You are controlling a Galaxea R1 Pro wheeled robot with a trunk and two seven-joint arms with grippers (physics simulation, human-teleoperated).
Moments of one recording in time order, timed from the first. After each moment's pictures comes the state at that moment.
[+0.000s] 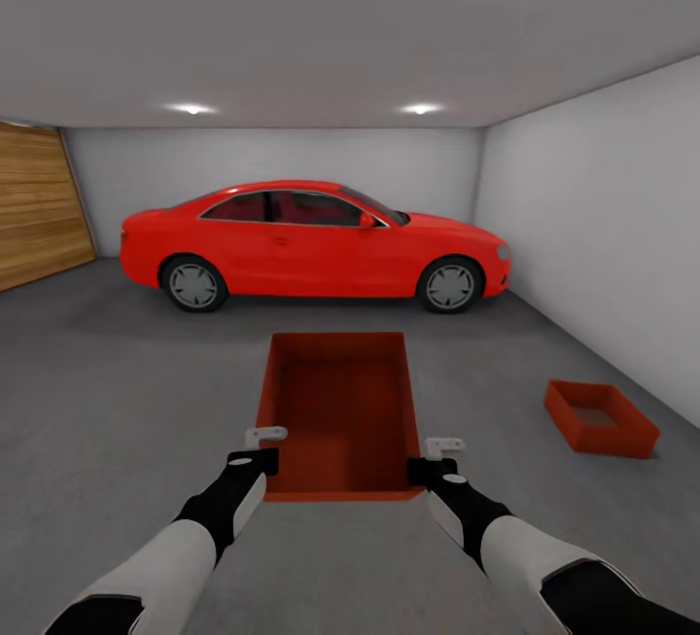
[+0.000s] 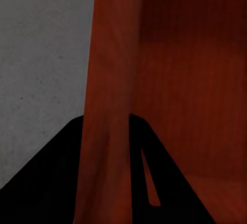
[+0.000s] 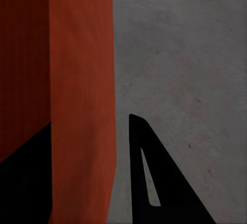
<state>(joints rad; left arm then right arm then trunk) -0.74 -0.11 0.01 -0.39 0.03 0.20 0.25 -0.80 0.10 0.29 -0.15 -0.29 -0.03 -0.14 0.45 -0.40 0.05</state>
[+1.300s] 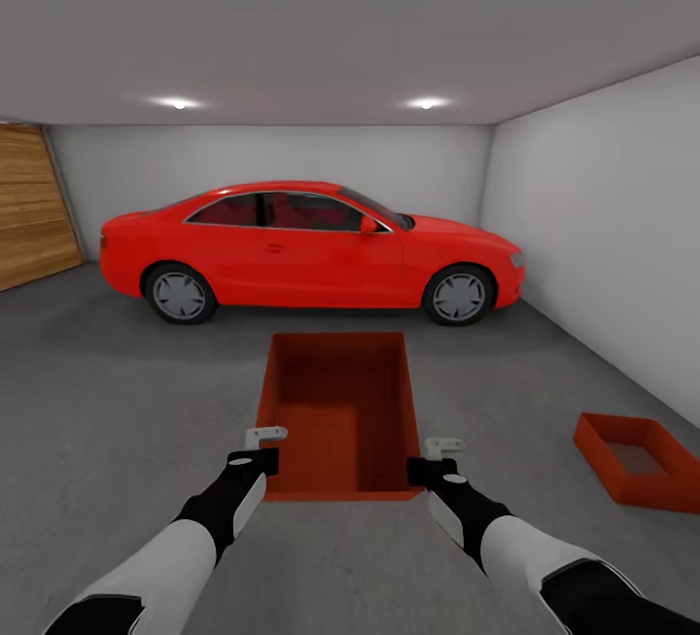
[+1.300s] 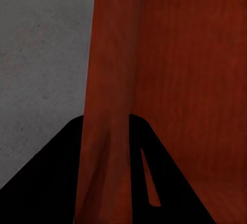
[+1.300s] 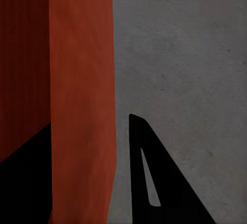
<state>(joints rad) -0.74 -0.11 0.01 -0.39 0.03 0.20 0.25 -0.80 0.10 0.29 -0.15 -0.29 -0.03 -0.14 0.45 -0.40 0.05</state>
